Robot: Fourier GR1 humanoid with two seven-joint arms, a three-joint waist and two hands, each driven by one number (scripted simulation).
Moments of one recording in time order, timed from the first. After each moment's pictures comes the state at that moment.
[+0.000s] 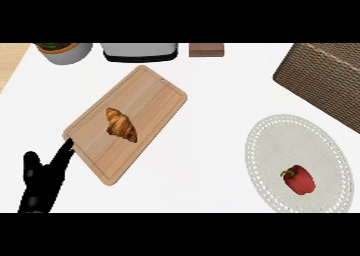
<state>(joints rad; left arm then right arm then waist) 0.10 0.42 -0.18 -1.39 0.30 0.19 0.18 -0.02 -1.30 -0.30 -1.98 0.14 0.51 -0.74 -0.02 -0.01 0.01</state>
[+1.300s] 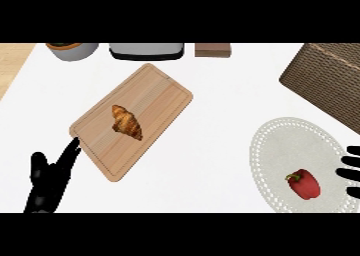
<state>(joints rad) 0.10 0.38 -0.17 -1.41 0.24 0.16 0.19 0.15 -1.22 0.02 -1.87 0.49 0.21 -0.94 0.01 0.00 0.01</state>
